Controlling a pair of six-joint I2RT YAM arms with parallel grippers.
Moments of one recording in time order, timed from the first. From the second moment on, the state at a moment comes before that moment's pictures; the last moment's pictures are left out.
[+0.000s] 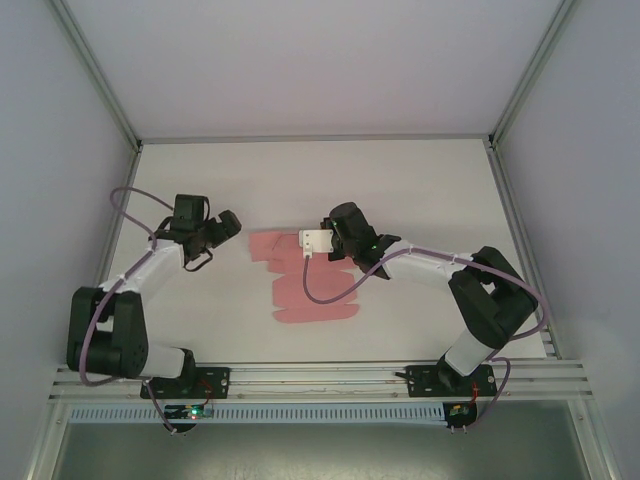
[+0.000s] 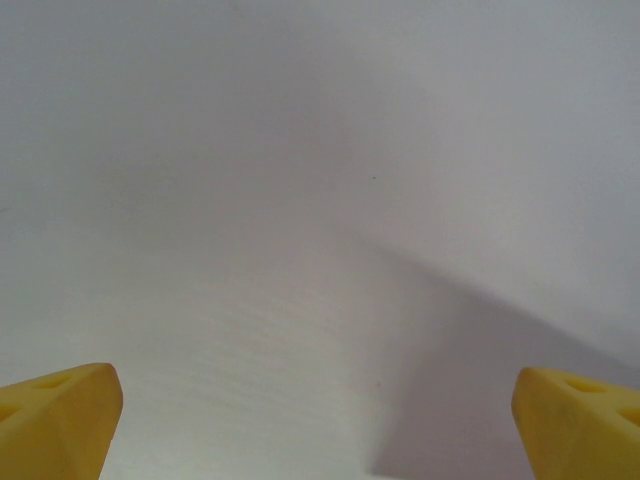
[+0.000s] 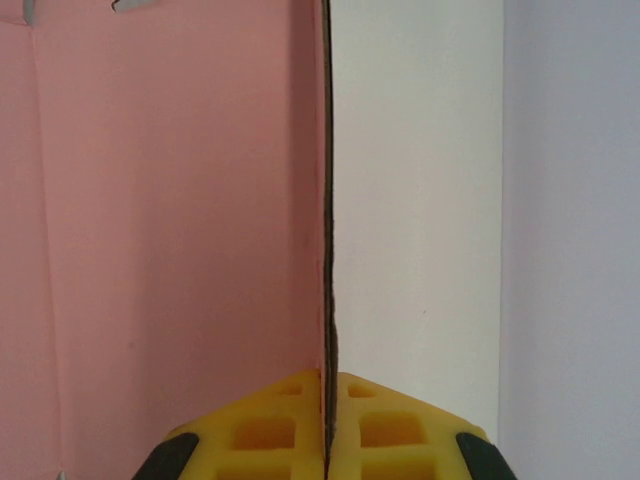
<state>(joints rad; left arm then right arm) -0.05 1.41 0.81 -0.31 0.14 -0.65 0.71 1.64 0.91 0.08 0.08 -1.10</state>
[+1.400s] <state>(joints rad) -0.17 1.28 0.55 0.04 0.63 -0.52 0.71 1.64 0.88 0.08 0.07 -1.05</state>
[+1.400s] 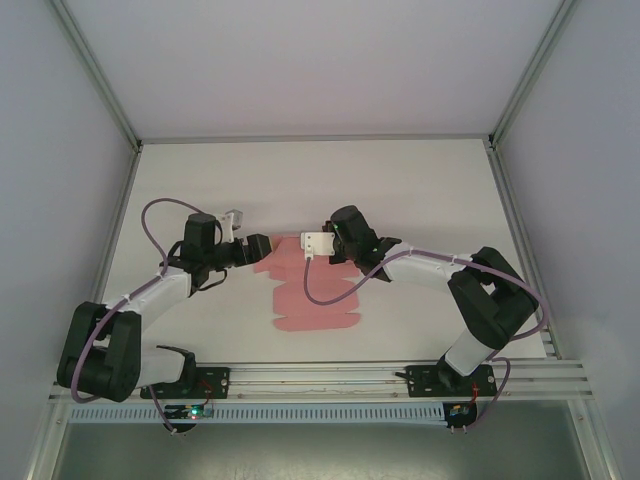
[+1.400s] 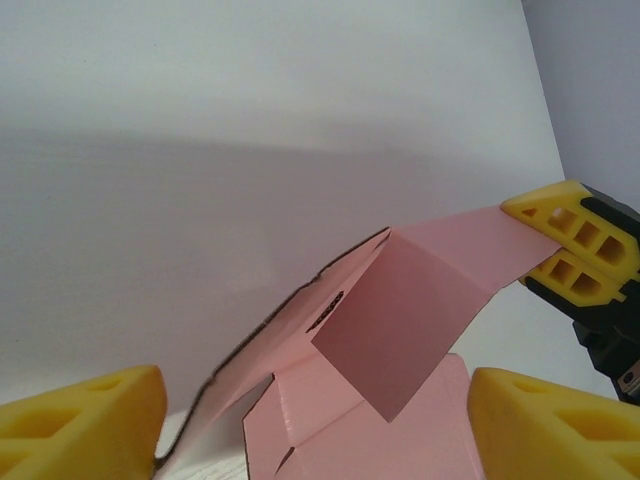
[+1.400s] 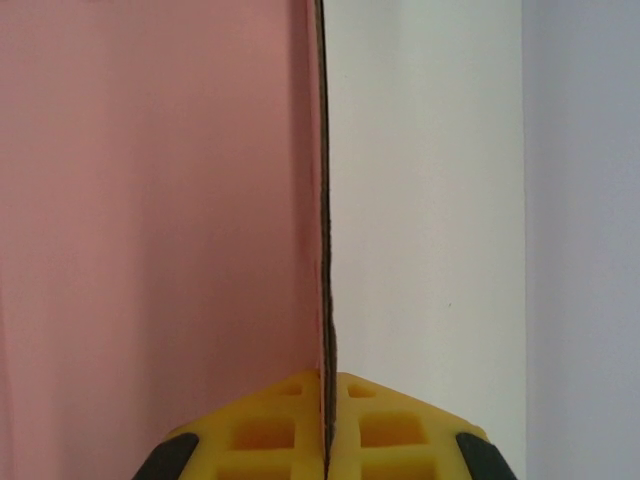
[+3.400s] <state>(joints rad) -0.77 1.52 0.94 -0.37 -0.44 -0.85 0.73 1.60 0.88 0.06 0.23 -0.92</state>
